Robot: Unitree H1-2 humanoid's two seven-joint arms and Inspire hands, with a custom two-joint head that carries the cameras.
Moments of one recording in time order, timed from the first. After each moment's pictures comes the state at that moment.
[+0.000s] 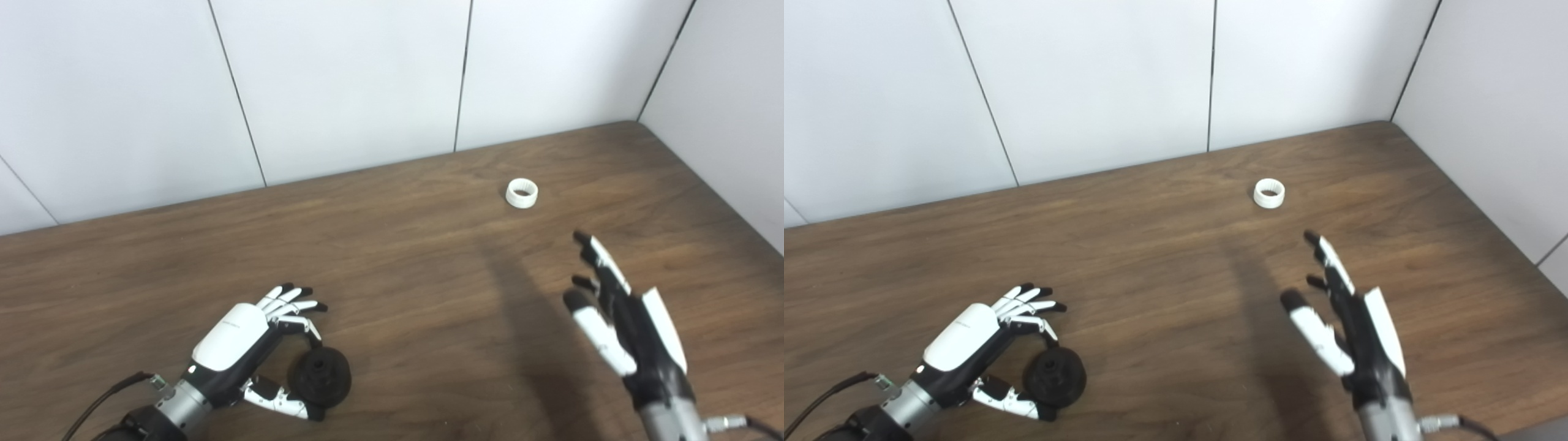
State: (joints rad) left arm -0.20 0.44 -0.38 0.07 0.61 -0.44 -0.17; right arm 0.31 -0.15 -0.07 -0.71 -0.37 0.25 -0.07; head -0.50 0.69
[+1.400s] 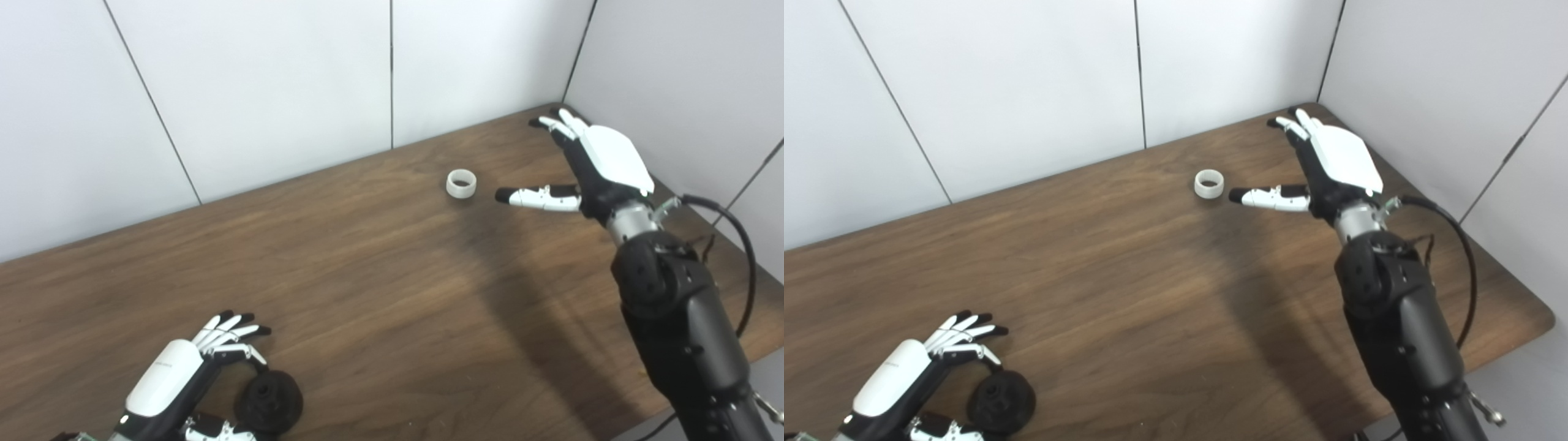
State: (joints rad) left arm -0.19 0.45 -0.37 0.10 0.53 -0.48 -0.17; right arm -0.14 -0.46 -0.22 -0.47 -0.94 0.47 0.38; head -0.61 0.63
